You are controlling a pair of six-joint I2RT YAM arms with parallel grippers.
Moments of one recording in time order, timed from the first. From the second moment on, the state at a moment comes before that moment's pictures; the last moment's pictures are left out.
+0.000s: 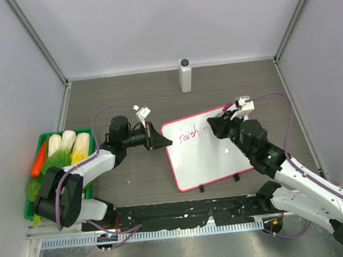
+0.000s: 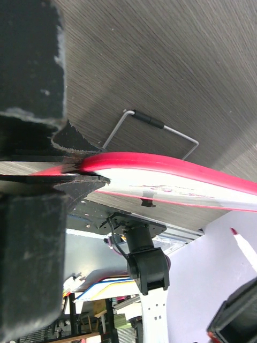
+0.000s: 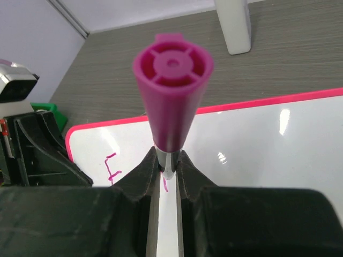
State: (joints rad) left arm -0.42 1.36 0.58 0.43 0.86 -0.56; right arm 0.70 0.79 0.59 0.04 0.29 0.46
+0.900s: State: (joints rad) left arm -0.42 1.36 0.58 0.43 0.86 -0.56; right arm 0.58 0.76 0.53 0.04 0.12 0.47
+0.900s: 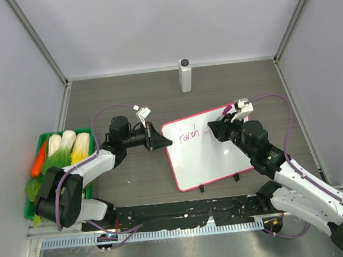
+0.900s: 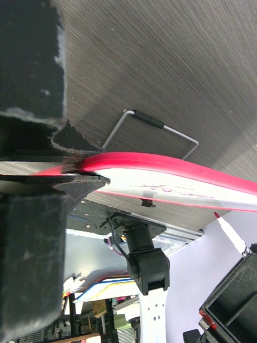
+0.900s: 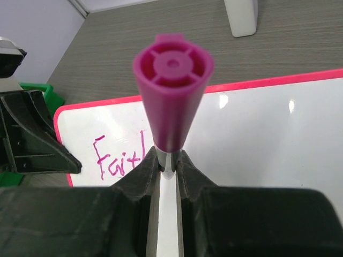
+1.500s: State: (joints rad) left arm -0.42 1.36 0.58 0.43 0.86 -0.56; right arm 0.62 0.82 0.54 0.12 0.23 0.43
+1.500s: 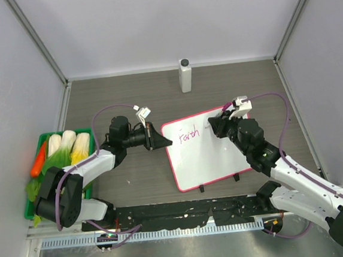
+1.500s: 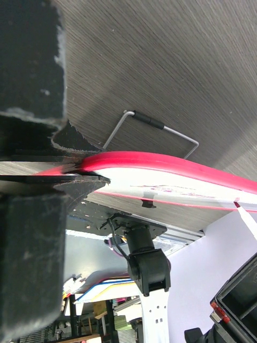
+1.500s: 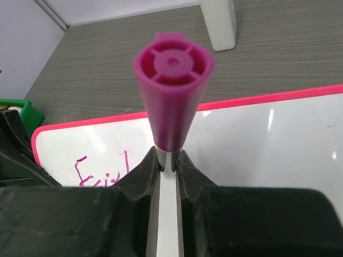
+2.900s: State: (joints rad) left arm -0.42 1.36 0.58 0.42 0.86 -0.56; right arm 0.62 0.79 0.51 0.07 0.20 0.46
